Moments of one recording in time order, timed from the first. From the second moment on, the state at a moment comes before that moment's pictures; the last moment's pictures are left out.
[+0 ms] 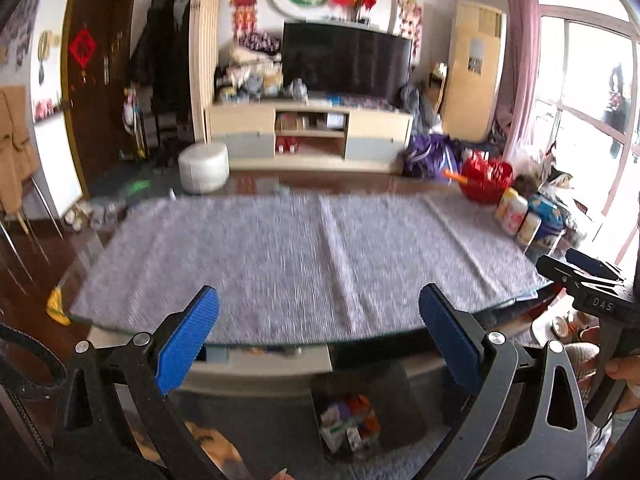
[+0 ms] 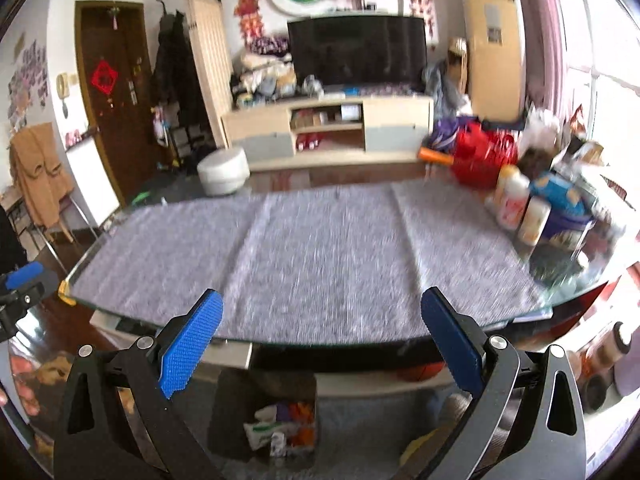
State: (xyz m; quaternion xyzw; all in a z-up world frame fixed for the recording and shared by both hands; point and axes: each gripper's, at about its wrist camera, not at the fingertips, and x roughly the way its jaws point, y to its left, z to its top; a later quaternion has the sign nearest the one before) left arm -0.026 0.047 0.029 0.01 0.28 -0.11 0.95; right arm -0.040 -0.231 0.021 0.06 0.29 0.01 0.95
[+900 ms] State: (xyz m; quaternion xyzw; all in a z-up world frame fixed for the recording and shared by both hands) left arm -0.072 0.041 0.061 0.01 0.21 -0.05 0.98; right arm -0.098 -0.213 0.065 0.03 0.19 -0.03 0.98
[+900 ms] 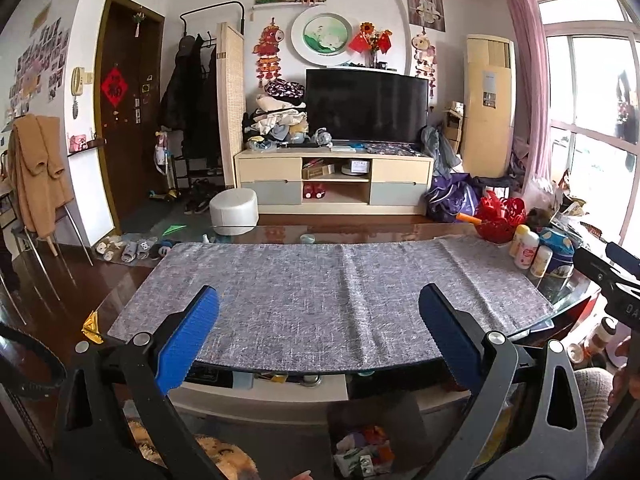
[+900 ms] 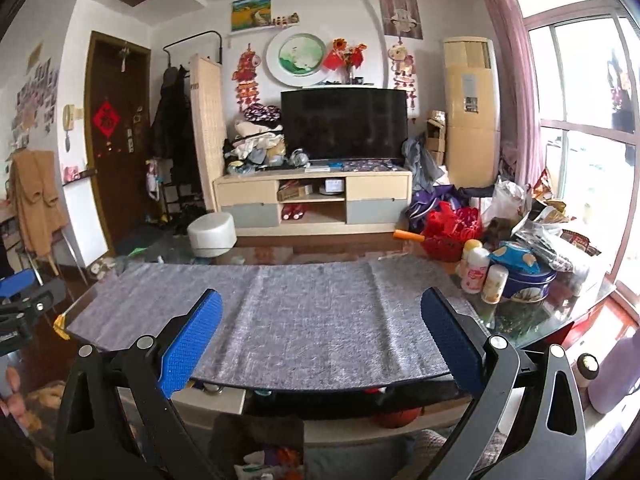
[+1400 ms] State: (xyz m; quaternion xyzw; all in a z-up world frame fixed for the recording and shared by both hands) left arm -0.071 0.037 0.058 0.02 0.21 -0.06 0.98; right arm -0.097 -0.206 0.062 0.03 0.19 -0.03 0.98
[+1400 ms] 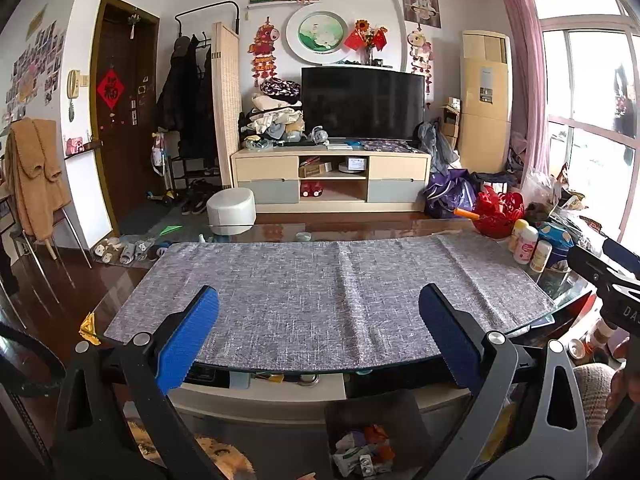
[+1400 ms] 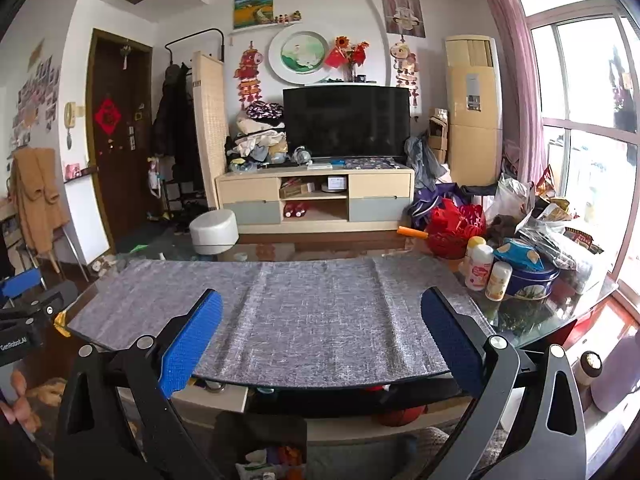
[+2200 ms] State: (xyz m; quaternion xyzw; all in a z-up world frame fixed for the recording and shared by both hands) left arm -0.067 0.039 0.063 0.02 0.21 -0.05 0.98; right arm -0.092 -0.201 0.062 0.03 0.19 -0.03 0.98
